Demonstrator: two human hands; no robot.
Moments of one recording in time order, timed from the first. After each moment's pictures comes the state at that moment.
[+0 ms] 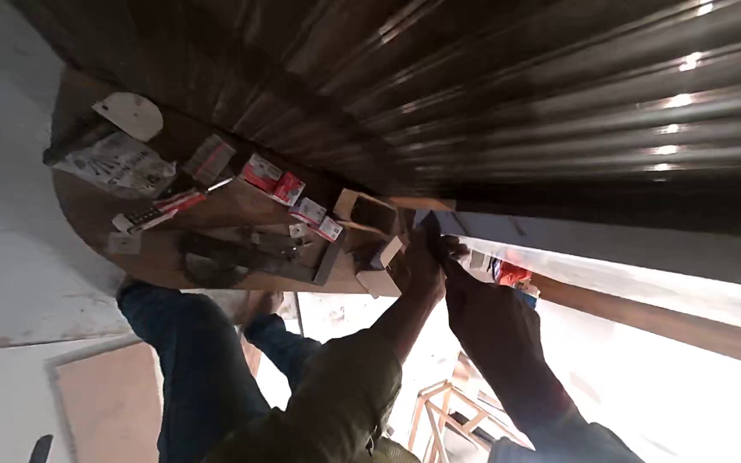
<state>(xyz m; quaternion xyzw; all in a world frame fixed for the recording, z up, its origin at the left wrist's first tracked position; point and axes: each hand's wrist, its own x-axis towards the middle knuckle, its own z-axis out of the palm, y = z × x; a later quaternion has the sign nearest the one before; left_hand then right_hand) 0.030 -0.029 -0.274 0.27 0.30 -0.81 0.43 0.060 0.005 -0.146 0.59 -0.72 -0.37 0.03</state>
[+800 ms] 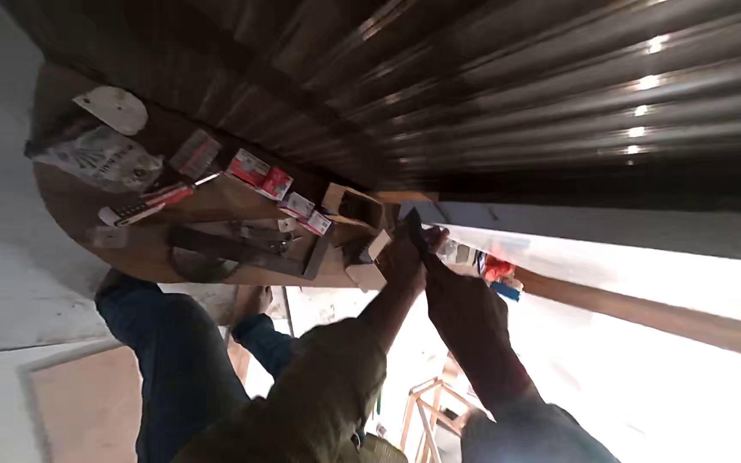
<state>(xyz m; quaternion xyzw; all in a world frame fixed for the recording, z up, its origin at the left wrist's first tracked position) 0.038 -0.020 -0.274 0.26 0.33 -0.81 0.42 0.070 0.022 -0.148 0.56 -0.74 -0.37 0.02</state>
